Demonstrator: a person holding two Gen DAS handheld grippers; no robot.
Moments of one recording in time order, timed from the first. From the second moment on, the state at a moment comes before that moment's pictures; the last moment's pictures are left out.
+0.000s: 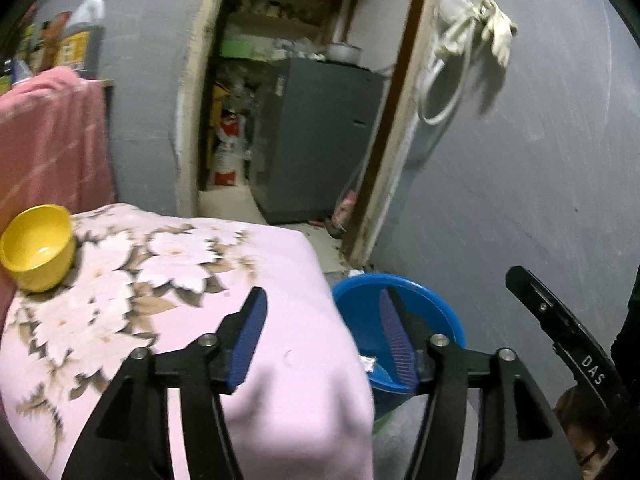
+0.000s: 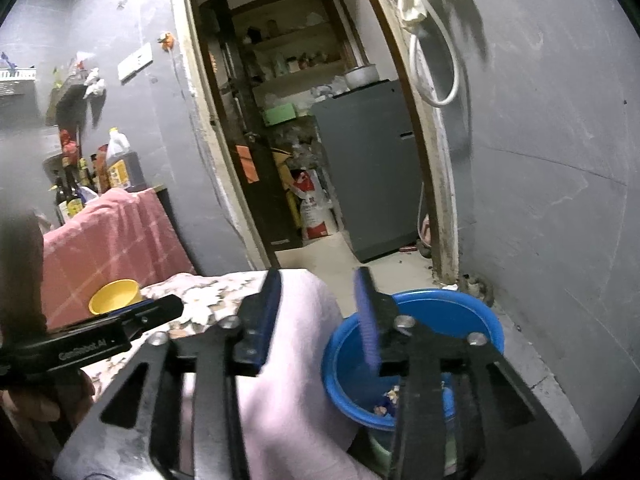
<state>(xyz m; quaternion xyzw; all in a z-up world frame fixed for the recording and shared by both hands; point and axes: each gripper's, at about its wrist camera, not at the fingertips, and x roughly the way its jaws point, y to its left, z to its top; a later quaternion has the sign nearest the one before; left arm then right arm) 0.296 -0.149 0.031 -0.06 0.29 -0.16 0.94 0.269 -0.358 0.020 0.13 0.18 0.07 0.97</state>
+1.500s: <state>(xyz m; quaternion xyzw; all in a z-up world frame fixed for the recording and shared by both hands) 0.045 0.005 -0.009 -0.05 0.17 0.01 0.98 0.081 -0.231 0.003 0.05 0.11 0.15 0.98</state>
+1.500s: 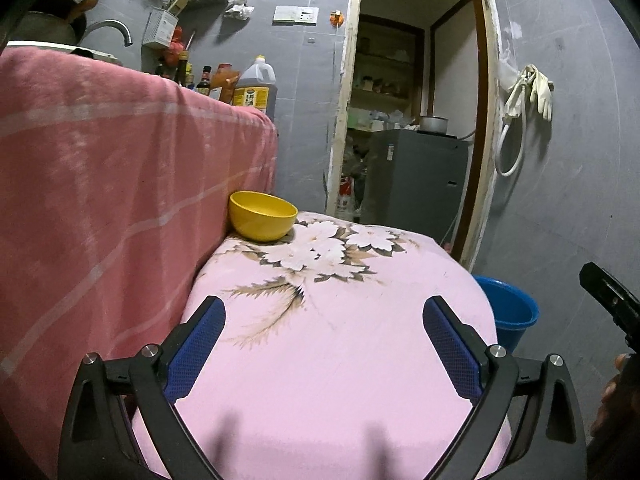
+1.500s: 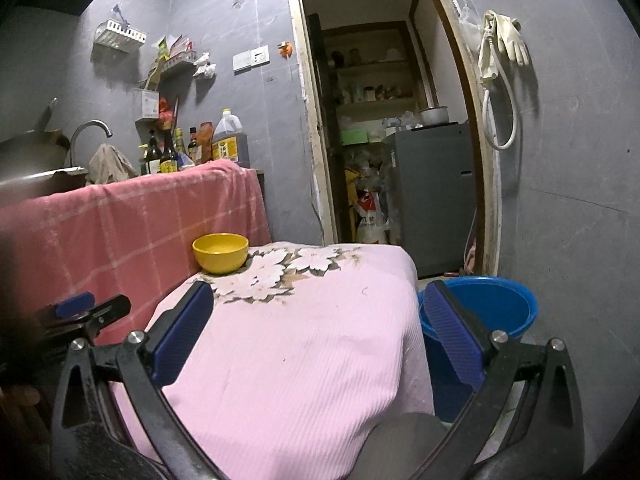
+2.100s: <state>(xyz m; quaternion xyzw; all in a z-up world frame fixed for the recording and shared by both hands) 0.019 0.009 -0.032 -0.03 0.16 0.02 0.99 0.058 -0.223 -0.021 0.04 0.13 0.14 0.98</state>
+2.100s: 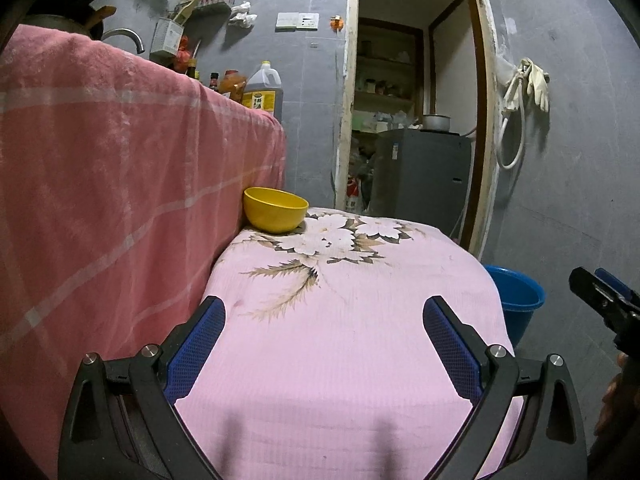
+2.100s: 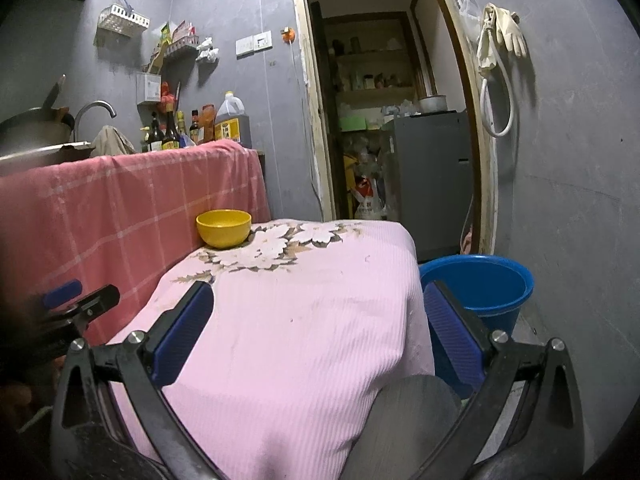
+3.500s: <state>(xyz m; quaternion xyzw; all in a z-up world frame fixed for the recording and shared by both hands) 0.016 0.018 -0.062 -0.04 0.17 0.03 0.98 0.051 -0.226 -0.060 0.03 0.16 0.09 0.98</state>
